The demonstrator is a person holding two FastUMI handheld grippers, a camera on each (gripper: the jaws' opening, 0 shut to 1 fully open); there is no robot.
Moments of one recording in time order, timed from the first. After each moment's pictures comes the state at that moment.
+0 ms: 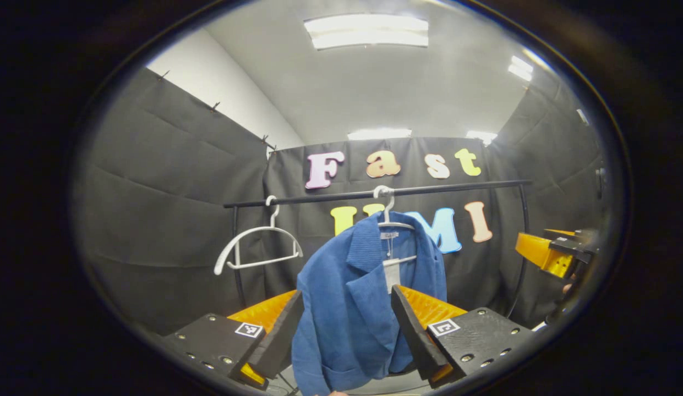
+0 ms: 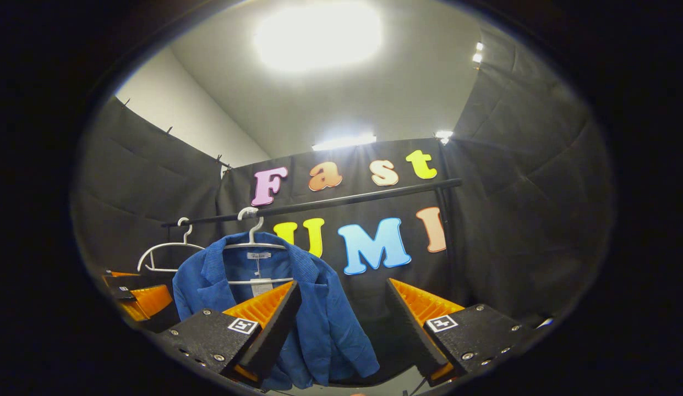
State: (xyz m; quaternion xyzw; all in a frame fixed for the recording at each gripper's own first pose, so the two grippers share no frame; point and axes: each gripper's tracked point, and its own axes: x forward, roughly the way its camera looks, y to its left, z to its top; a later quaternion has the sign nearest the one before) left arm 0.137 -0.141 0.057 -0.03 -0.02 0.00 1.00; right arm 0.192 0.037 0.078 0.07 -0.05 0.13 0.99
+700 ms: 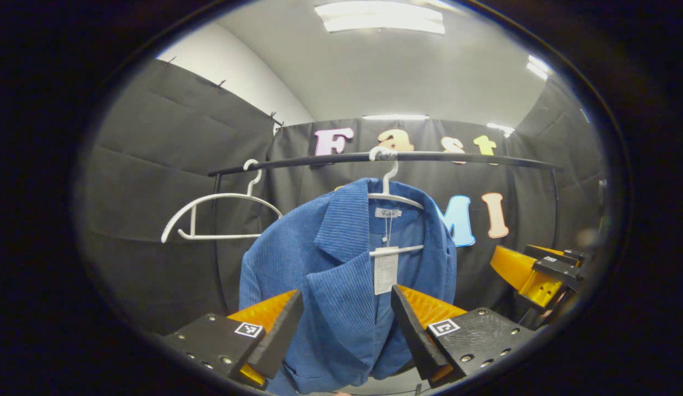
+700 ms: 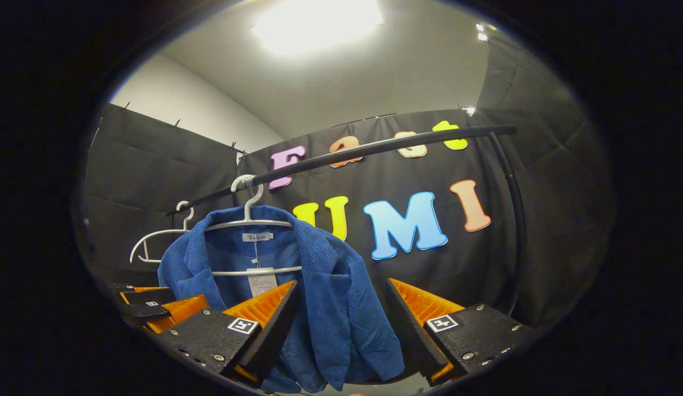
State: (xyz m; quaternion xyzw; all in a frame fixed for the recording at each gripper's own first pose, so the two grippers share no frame) left arm 0.236 -0.183 0.005 -0.05 0.04 0.04 1.00; right arm 0.284 0.092 0.031 0.09 -0.01 0.21 0.97
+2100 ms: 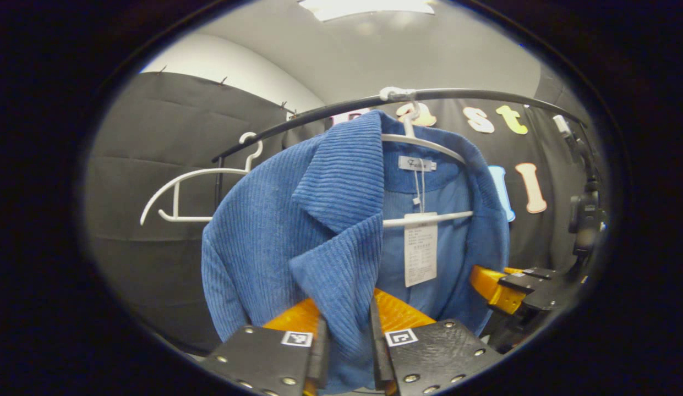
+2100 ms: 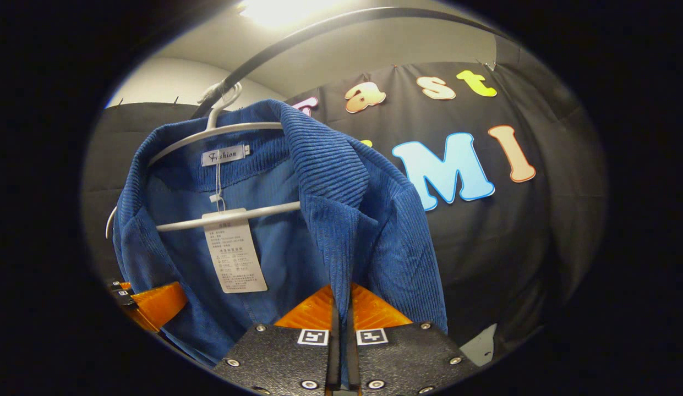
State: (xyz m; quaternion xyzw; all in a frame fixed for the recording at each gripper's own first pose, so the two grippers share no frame) left arm 0.300 -0.163 -0.057 -0.02 0.08 0.11 0.99; right arm 0.367 0.181 -0.061 0.09 0.09 0.29 0.95
